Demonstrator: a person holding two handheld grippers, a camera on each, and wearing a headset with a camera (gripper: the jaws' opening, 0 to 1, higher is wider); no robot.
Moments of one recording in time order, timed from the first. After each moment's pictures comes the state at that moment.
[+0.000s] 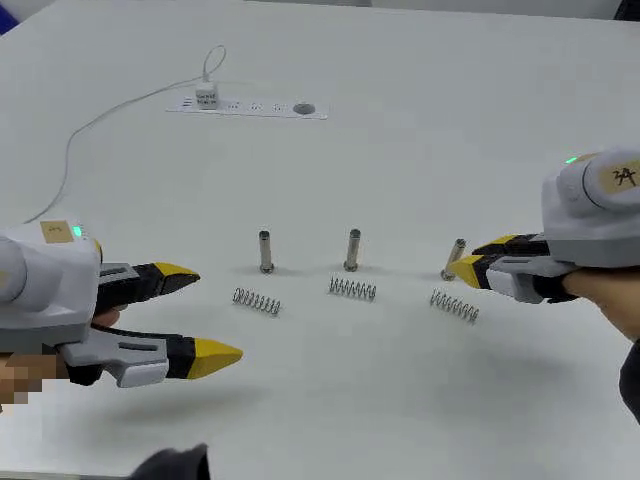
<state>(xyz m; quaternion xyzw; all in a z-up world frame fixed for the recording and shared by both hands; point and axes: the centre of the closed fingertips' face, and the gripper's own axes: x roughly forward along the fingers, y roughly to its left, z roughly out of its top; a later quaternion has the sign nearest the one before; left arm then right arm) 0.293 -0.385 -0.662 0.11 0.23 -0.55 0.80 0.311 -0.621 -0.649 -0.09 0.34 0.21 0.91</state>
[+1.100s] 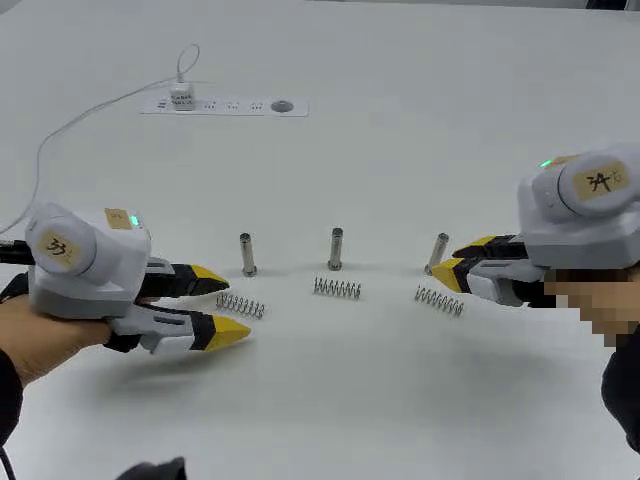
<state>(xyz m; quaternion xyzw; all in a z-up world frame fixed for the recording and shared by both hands) 0.315 -0.412 -0.693 0.16 0.25 -0.58 0.76 0.307 -0.616 -0.654 -0.10 0.34 0.21 0.91</state>
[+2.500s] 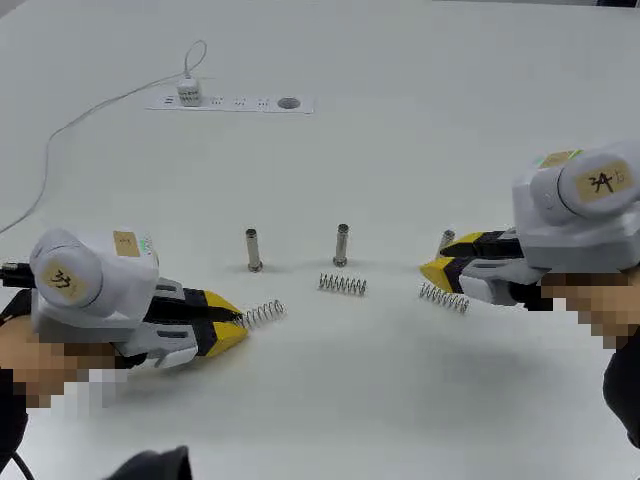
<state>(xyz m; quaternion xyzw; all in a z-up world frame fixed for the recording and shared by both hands) 0.291 -0.413 -0.695 0.19 0.23 -0.59 0.75 0.301 -0.585 -0.645 -0.11 0.32 0.27 0.90</state>
